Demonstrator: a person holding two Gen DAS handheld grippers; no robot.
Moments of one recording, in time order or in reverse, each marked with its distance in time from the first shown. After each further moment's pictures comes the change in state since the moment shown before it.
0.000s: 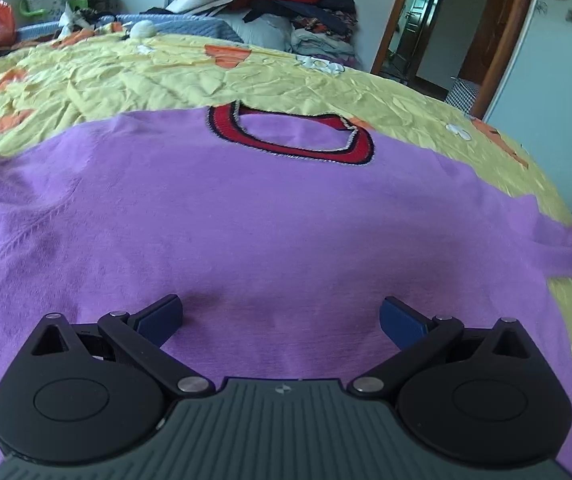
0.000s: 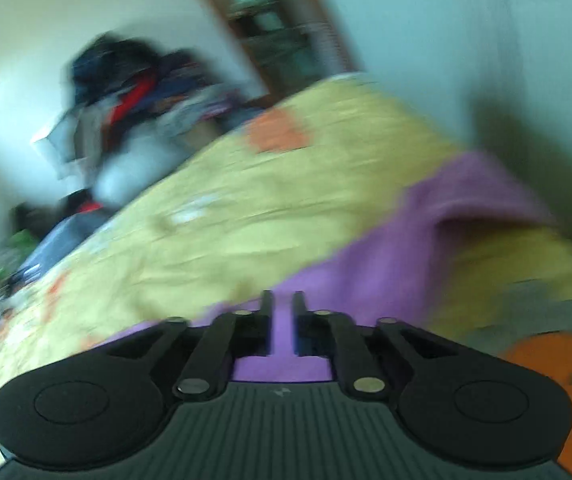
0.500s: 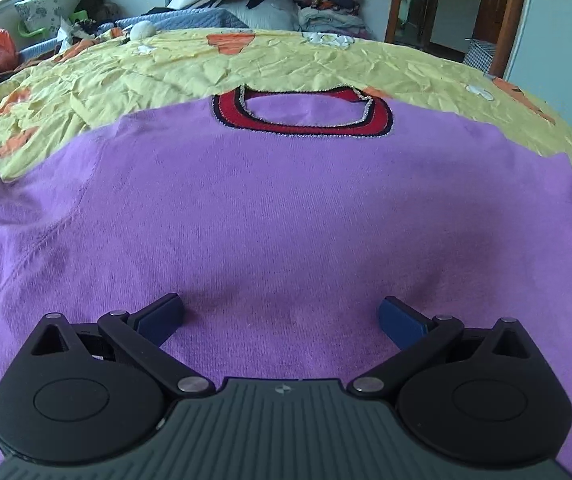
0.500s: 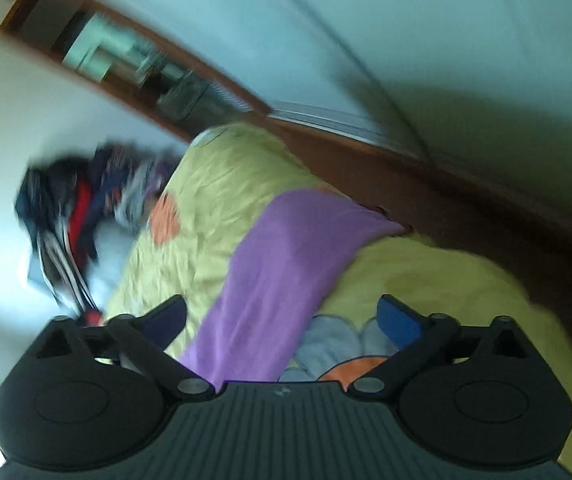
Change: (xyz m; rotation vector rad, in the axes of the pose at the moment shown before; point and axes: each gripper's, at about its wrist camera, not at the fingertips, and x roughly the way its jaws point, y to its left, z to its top) left arm 0.014 -0.014 -0.001 0.121 0.043 0.121; right arm -0.036 -0.150 0.008 0.510 -0.016 0.068
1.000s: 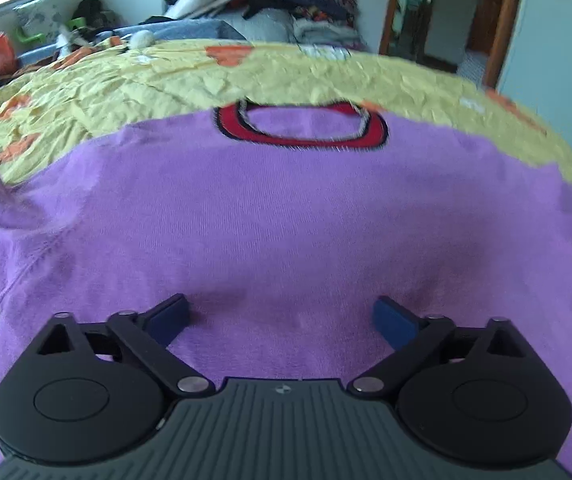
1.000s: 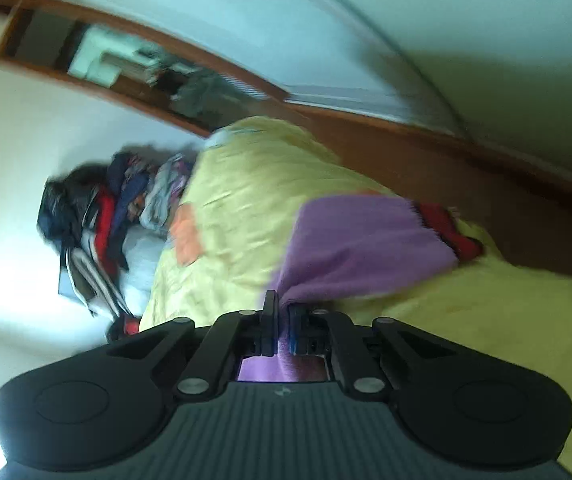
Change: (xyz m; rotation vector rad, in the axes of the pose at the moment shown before) left arm -0.009 0.011 0.001 -0.035 -0.037 -0.032; right arm 0.053 0.037 0.019 -0.014 0.033 0.097
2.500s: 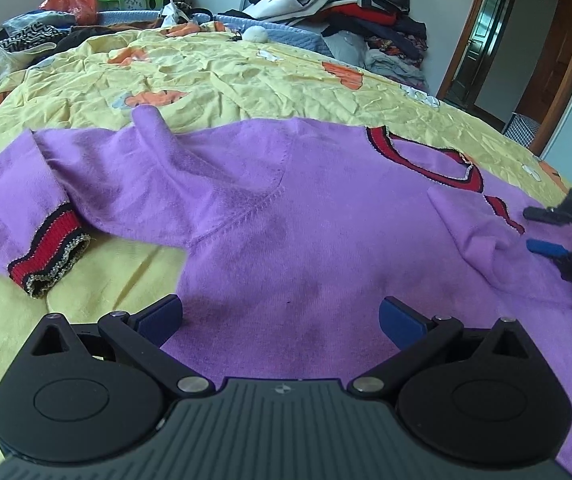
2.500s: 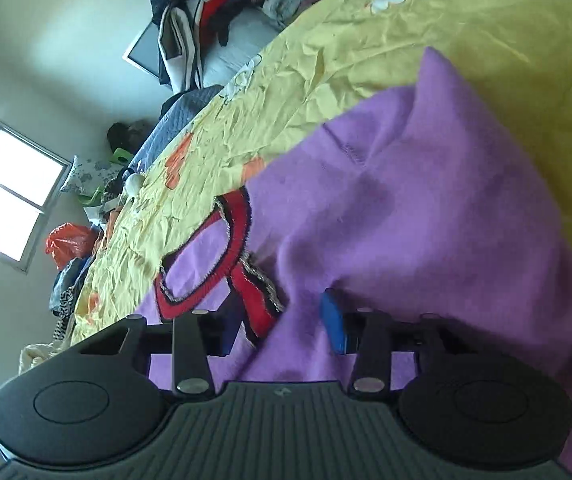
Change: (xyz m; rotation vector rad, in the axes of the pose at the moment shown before) left arm -0.055 0.123 -0.031 -0.209 -0.035 0.055; right arm 0.085 0.162 -0.294 -0.440 0.443 0.122
